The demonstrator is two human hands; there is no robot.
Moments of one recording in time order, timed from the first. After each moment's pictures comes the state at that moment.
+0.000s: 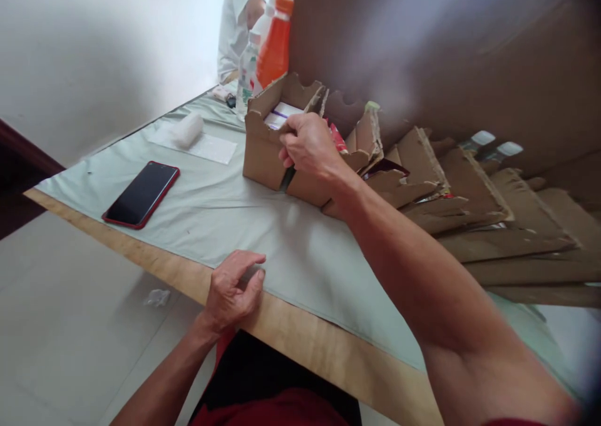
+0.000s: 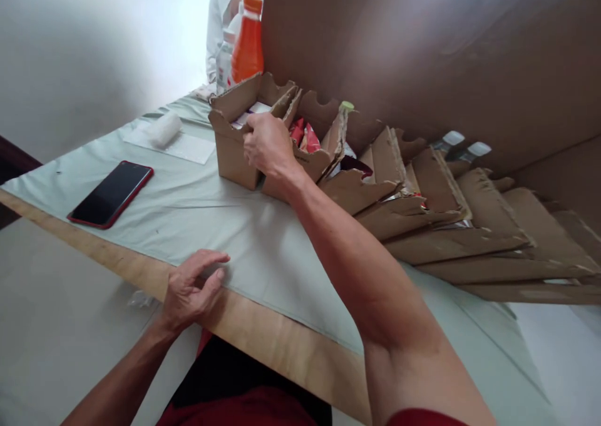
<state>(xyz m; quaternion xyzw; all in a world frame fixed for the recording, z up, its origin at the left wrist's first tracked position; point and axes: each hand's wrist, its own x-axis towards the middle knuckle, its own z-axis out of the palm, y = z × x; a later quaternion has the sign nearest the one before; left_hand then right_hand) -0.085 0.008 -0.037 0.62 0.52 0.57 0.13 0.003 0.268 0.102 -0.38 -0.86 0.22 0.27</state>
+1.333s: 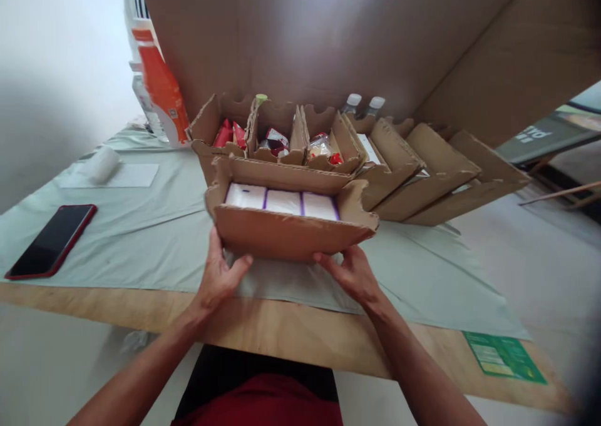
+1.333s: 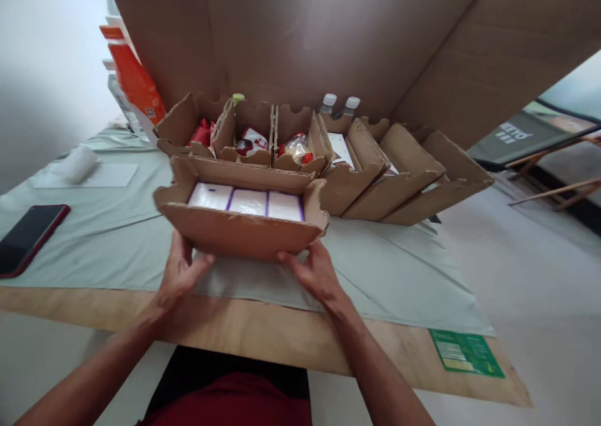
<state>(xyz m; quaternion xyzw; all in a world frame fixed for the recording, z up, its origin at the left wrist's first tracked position) 0.035 0.049 -0.031 0.55 0.49 0.56 0.38 0.318 0.057 0.001 -0.60 -0.65 0.28 0.38</state>
